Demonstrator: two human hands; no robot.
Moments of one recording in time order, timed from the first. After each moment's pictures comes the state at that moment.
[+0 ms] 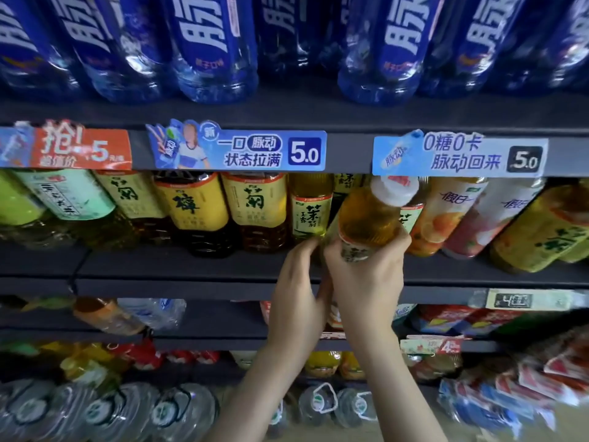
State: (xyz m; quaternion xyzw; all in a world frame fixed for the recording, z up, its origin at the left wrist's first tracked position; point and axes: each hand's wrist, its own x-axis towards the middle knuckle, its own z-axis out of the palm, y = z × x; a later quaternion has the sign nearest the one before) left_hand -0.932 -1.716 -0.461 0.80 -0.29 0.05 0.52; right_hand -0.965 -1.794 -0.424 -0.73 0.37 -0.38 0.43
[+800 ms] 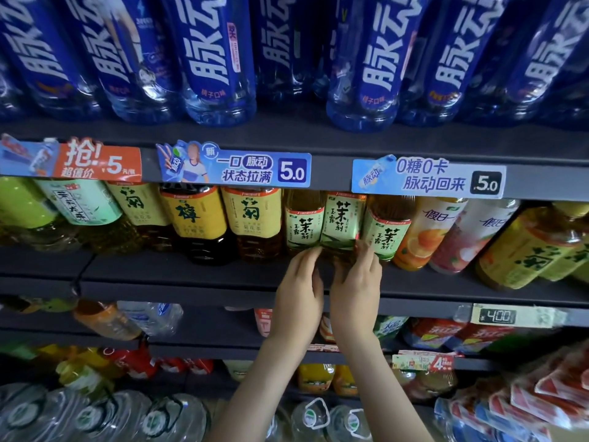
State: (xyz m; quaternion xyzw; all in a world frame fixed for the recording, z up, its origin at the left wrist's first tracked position) left_hand -0.926 -1.738 -0.466 0.84 -0.29 0.10 0.45; right_hand -0.957 -1.814 -0.465 -0.82 0.32 -0.36 0.32
